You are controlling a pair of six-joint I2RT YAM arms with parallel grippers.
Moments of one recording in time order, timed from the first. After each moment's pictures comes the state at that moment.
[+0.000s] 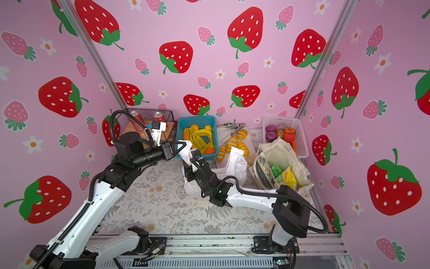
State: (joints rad) left arm -0.36 1.09 1.22 -0.32 0.58 -0.61; right arm 1.21 1.60 1.03 0.49 0.50 0.17
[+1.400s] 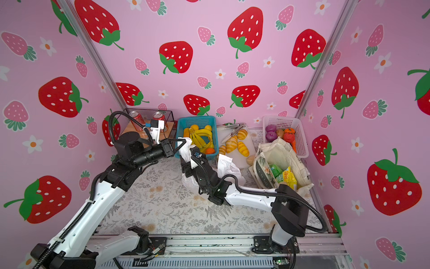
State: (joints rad) left arm -0.36 1.09 1.20 -0.25 0.56 -0.71; right arm 1.20 1.65 1.07 0.60 0.51 0.12
